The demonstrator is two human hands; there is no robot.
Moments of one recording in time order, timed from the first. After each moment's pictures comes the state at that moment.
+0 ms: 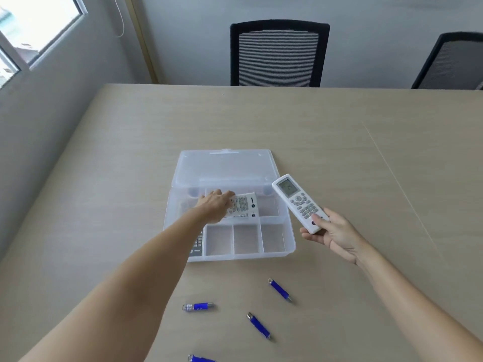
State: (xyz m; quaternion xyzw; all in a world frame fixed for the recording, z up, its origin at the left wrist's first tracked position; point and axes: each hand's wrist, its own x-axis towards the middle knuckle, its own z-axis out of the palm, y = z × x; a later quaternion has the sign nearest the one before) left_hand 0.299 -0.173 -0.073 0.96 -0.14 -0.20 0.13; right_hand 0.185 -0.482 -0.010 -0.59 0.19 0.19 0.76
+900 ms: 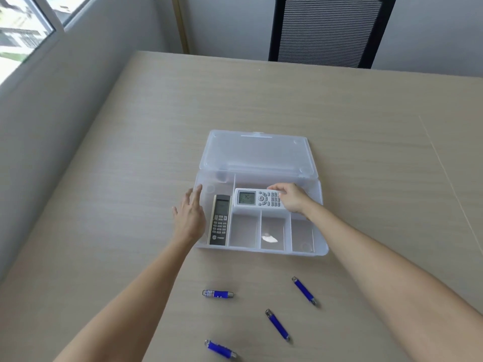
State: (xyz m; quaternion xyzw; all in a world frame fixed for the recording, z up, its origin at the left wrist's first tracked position) left_hand 0.223 -0.086 -0.099 0.96 0.16 -0.06 0.24; right_hand 0.298 -0.339 -0.057 -0.90 0.05 0.26 0.35
